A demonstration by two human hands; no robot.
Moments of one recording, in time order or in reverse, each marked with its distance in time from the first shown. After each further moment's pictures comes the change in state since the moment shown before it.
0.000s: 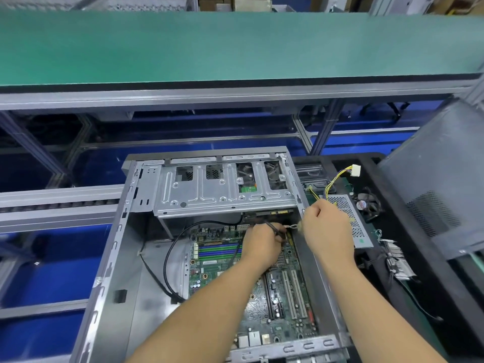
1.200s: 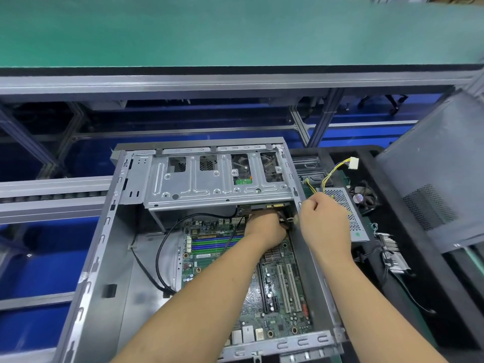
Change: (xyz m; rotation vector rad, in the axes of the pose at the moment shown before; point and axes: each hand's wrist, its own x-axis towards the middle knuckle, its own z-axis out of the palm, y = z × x) left_hand 0.026 0.019 -0.004 0.080 -0.238 -0.061; right_hand 0.001 0.004 0.003 0.002 0.015 -0.022
